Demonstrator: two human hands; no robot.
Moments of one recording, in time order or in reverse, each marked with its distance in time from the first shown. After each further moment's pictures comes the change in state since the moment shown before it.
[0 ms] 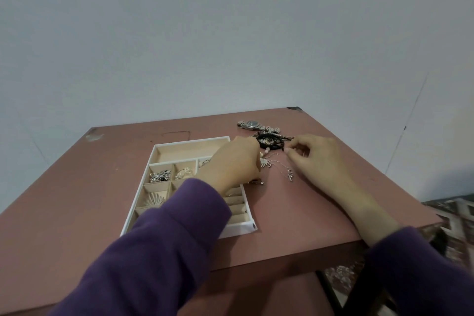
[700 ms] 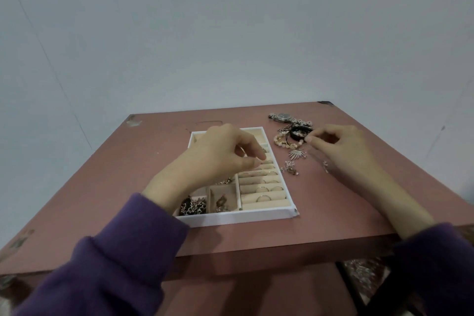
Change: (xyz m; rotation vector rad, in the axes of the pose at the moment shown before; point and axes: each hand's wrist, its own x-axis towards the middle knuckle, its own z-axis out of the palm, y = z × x) left_hand -0.082 -0.053 -0.048 -0.319 0.072 0.003; right_hand -0.005 -0.034 0.003 0.267 -0.070 0.075
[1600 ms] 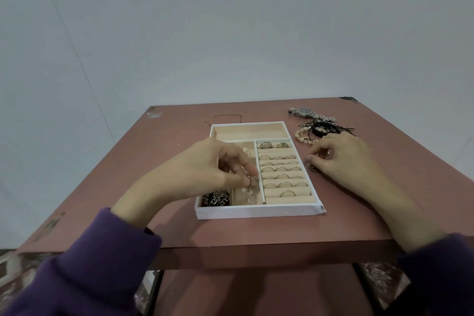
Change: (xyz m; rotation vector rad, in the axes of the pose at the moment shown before) left_hand -0.042 -0.024 -0.016 -0.273 -0.164 -0.136; right_hand -0.010 -0.014 0.028 -0.478 -0.154 -0.094
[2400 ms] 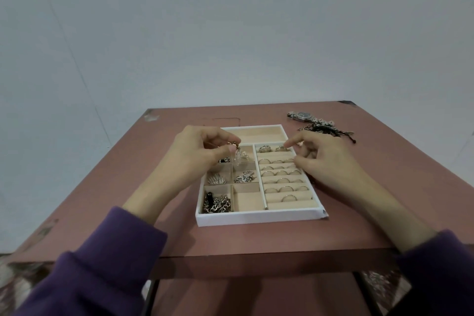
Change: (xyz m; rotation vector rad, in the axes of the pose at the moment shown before) left_hand 0.024 -0.021 -0.003 -0.250 0.427 -0.007; right_hand 0.002 -0.026 0.001 0.426 -0.072 -0.074
